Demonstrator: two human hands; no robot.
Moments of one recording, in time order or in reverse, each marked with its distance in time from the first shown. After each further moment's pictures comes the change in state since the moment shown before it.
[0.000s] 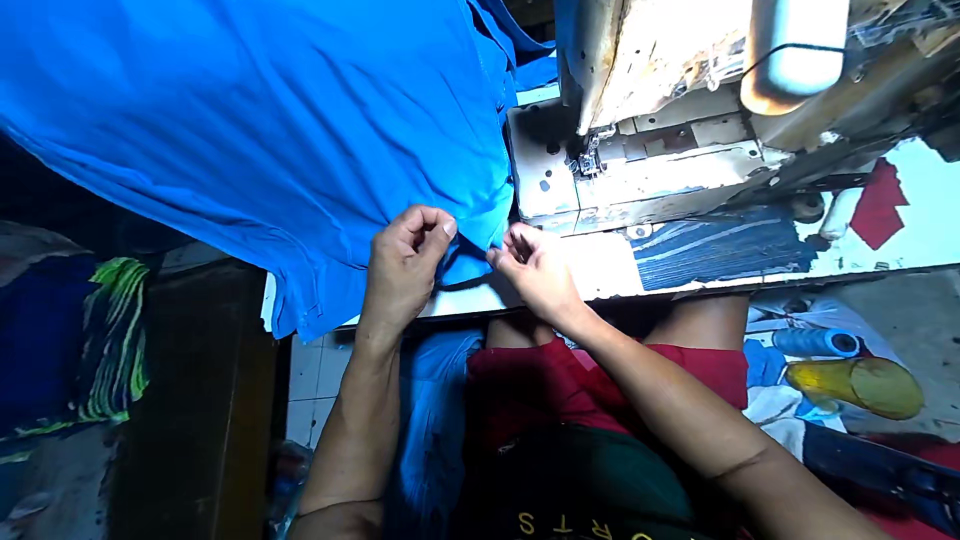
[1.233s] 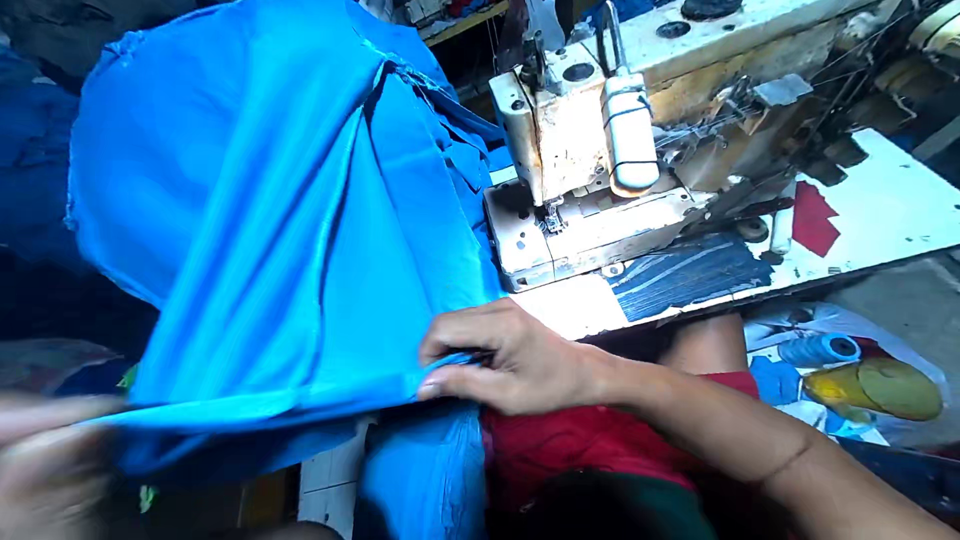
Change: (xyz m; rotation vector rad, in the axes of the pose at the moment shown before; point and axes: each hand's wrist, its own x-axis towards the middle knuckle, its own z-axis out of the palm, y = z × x) left_hand -0.069 0.085 -0.166 0.294 0.261 0.422; right_hand -0.005 -0.111 -0.026 0.254 -0.390 -0.675
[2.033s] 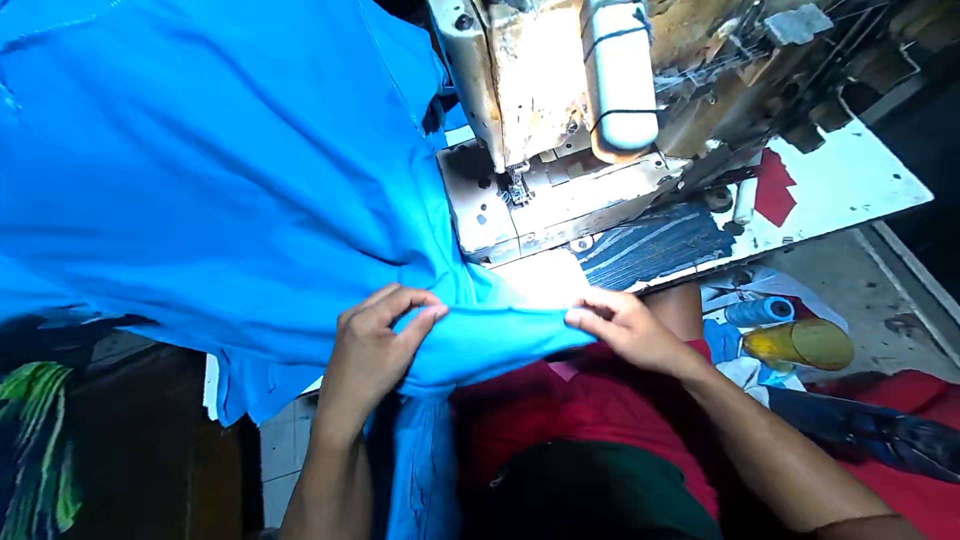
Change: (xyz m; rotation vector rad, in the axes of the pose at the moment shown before) left_hand -0.010 -0.037 0.204 -0.042 -0.447 -0.207; right_hand -0.178 0.027 -0.088 -0.252 0.242 0.711
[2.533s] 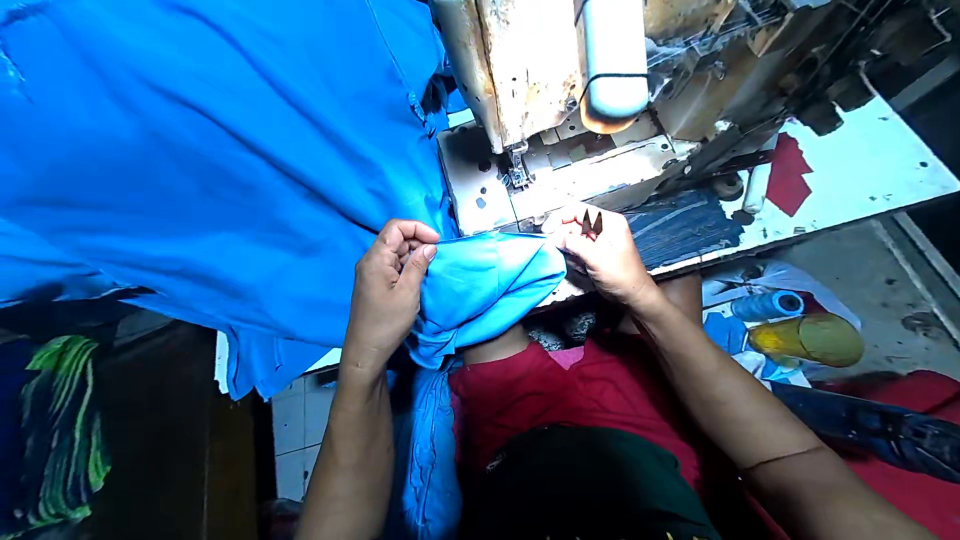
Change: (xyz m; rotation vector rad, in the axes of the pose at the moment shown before) left_hand 0.032 0.012 0.019 -0.264 0.084 -0.086; right_hand 0.058 0.000 0.001 0.300 0.244 -0.120
